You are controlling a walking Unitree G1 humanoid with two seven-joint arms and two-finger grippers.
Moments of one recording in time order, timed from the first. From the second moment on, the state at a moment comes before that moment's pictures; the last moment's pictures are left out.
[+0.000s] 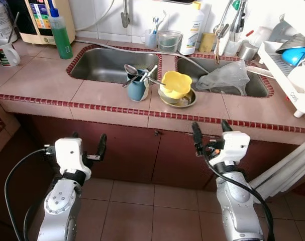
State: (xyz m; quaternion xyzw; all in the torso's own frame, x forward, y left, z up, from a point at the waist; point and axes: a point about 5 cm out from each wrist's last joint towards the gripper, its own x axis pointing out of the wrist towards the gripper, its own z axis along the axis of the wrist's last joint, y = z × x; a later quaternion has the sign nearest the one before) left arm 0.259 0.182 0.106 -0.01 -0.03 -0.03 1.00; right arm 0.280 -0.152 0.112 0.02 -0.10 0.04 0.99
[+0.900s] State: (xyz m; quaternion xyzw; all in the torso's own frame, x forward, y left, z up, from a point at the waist) left arm 0.260 0.177 0.107 -0.01 -0.03 -0.07 1.00; right arm 0.283 -0.139 0.120 -0.03 -0.13 0.10 0.99
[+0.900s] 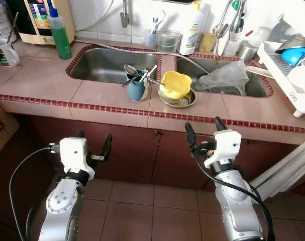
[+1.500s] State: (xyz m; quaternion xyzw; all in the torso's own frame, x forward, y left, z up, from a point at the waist) left arm 0.260 0.175 0.107 -0.01 -0.03 -0.07 1.00; right arm 0.282 -0.138 0.119 -0.04 -0.12 0.10 0.99
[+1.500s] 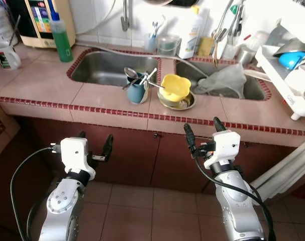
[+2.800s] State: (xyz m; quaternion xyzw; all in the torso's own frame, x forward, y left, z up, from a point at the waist) left arm 0.260 0.182 0.109 0.00 -0.03 -0.07 1.00; right arm 0.283 -0.124 0.117 -0.03 -0.12 0.13 0.98
